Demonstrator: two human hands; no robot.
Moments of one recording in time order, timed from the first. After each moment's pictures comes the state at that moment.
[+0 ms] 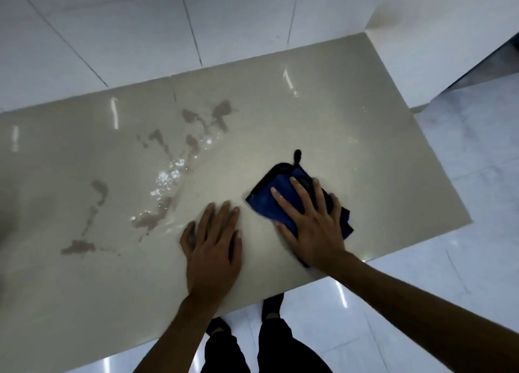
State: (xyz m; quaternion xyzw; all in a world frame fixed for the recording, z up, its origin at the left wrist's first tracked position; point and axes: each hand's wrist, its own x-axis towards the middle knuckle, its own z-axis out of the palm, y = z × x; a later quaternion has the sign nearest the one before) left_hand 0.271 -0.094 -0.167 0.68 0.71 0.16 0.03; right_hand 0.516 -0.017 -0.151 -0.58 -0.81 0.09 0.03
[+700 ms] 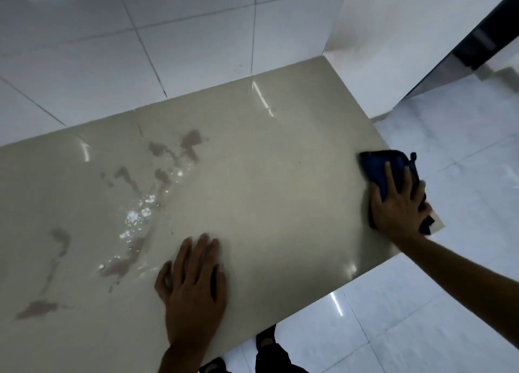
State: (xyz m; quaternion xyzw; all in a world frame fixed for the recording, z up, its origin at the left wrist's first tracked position) left_hand 0.280 -0.086 -0.165 0.67 0.72 0.16 0.01; right_hand 0.710 0.065 -0.121 -0.87 -0.47 0.12 0.05
